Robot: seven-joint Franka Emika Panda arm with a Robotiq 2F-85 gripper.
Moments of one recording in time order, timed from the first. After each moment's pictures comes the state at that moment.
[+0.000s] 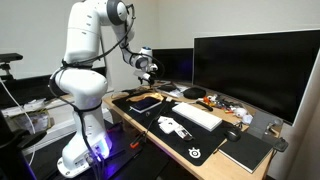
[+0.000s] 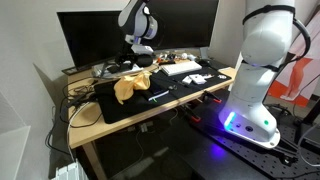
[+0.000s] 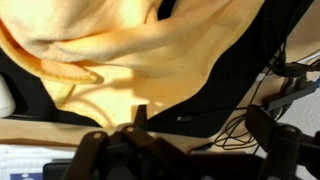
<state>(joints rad) 0.08 0.31 0.21 -2.19 0.40 2.76 -0.27</state>
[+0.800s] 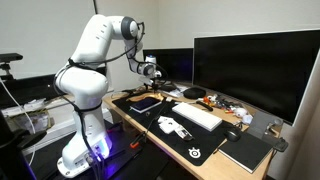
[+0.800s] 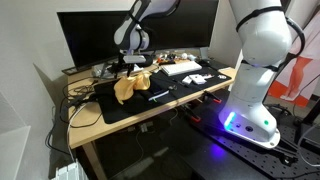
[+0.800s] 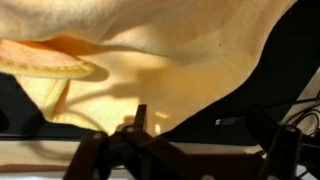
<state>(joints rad) 0.11 0.59 0.15 -1.94 0.21 2.76 -0.01</state>
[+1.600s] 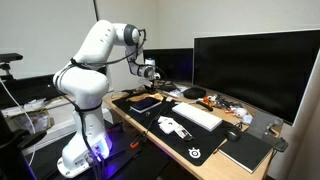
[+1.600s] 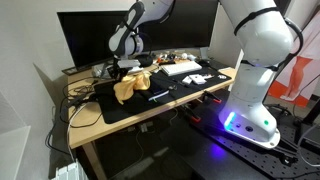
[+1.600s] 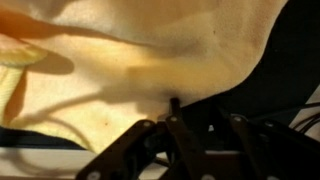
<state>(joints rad) 0.17 0.70 0.13 -1.81 0.16 2.73 0.05</state>
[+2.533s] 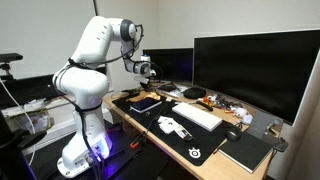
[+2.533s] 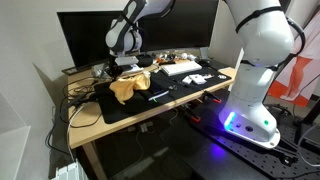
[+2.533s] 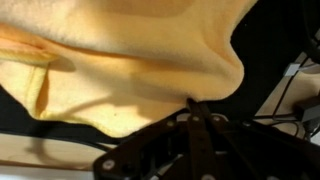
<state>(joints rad) 0.19 0.61 0.16 -1.88 0.12 2.72 0.04</state>
